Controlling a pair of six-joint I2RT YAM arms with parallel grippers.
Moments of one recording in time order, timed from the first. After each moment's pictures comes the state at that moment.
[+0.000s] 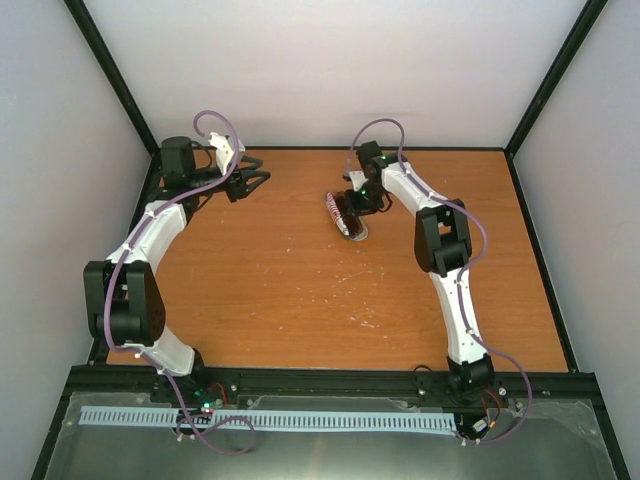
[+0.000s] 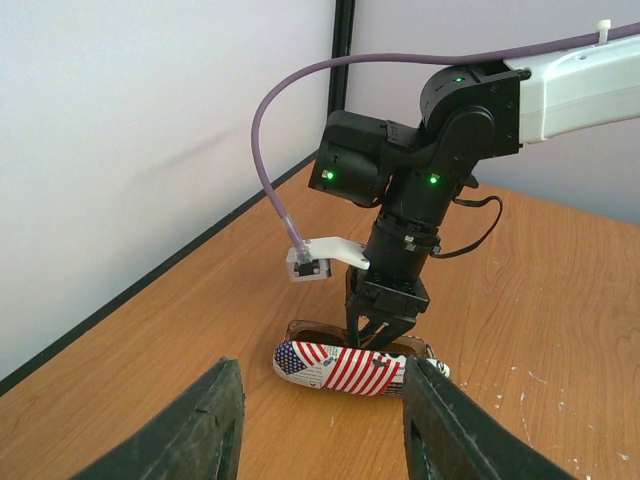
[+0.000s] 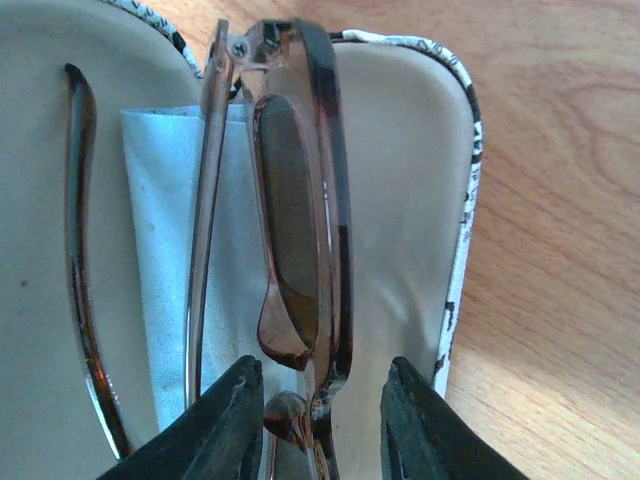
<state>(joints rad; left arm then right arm) -0.02 1.58 1.22 -0.02 1.04 0.31 0.36 2.45 2.15 -1.02 -0.35 0.01</state>
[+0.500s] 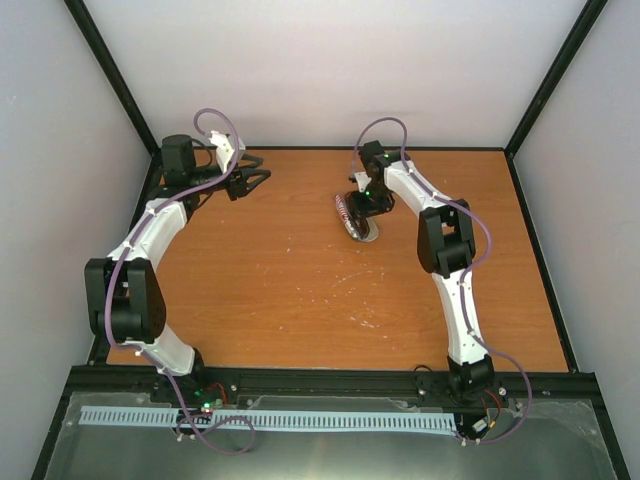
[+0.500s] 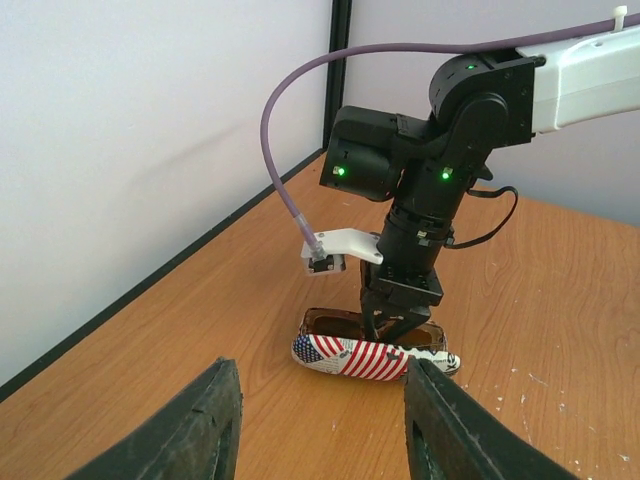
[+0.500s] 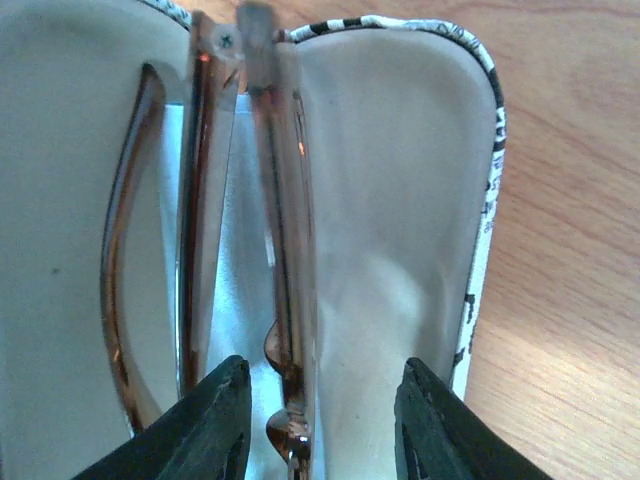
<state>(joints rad) -0.02 1.60 1.24 -0.03 1.05 0.31 0.36 2.42 2.13 -1.08 -0.24 0.00</state>
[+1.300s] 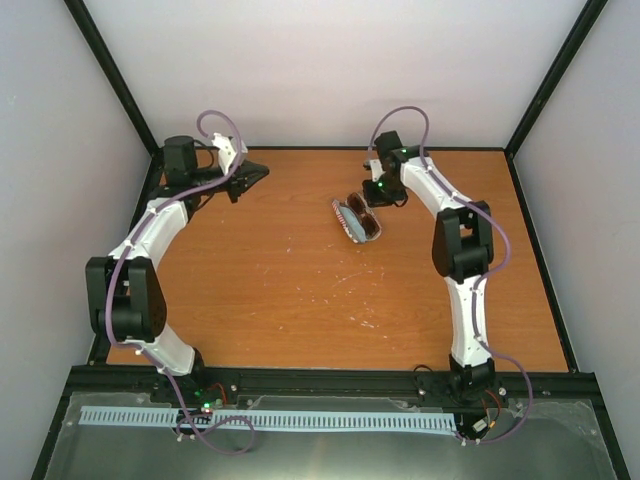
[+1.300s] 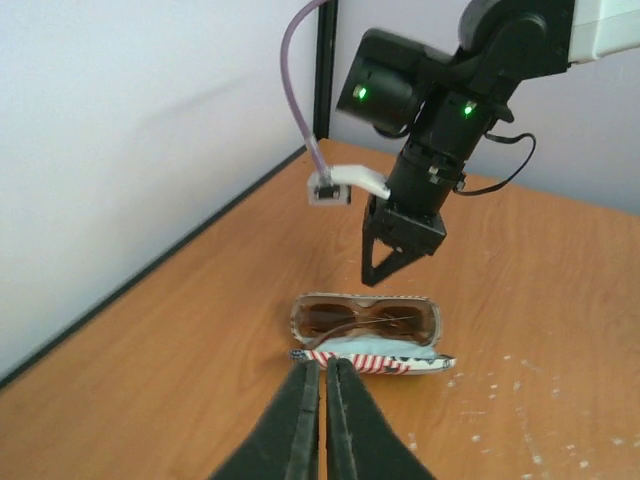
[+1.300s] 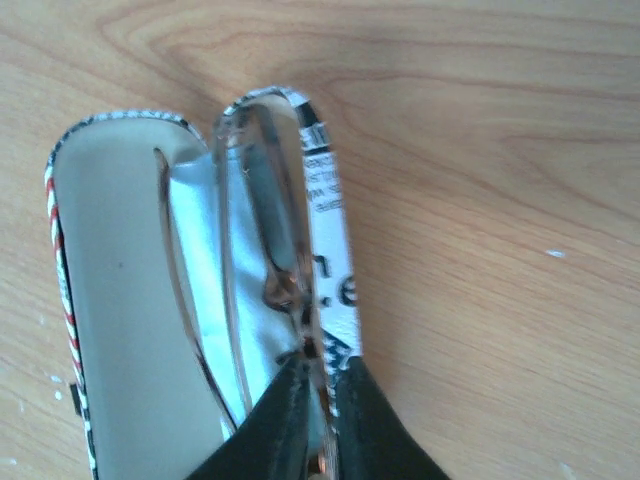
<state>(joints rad) -0.02 1.60 1.24 -0.05 1.06 0.33 0.32 2.29 2.03 -1.01 -0.21 0.04</state>
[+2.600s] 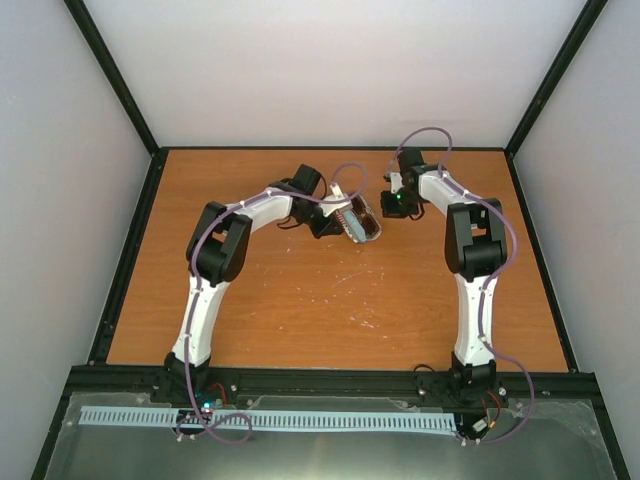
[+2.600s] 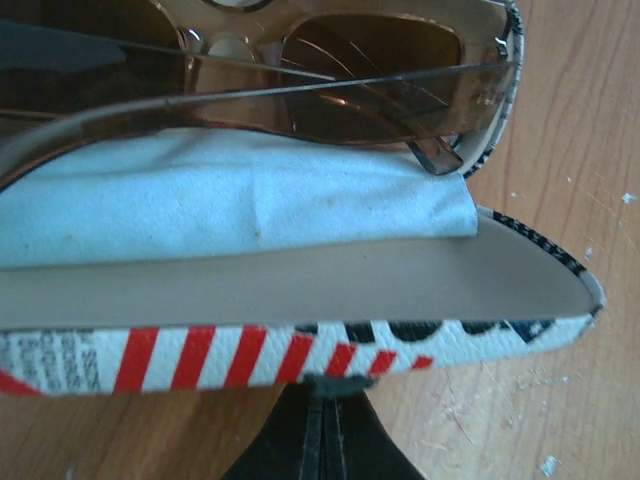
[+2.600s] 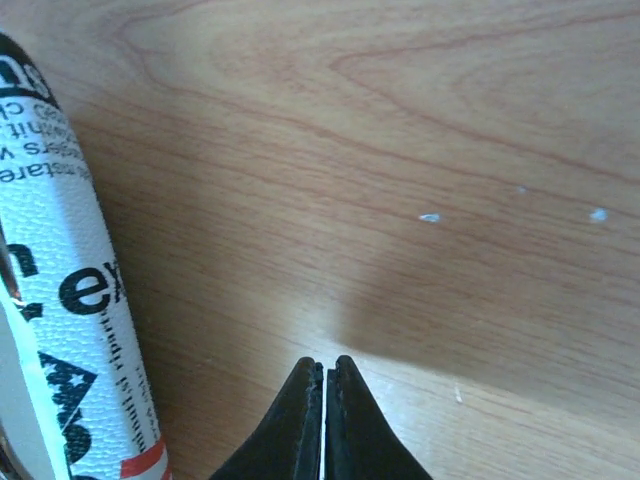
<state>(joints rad) -0.49 2.30 1.73 -0.54 0.60 0.49 0.19 2.24 1.75 -0.76 -0.29 0.08</state>
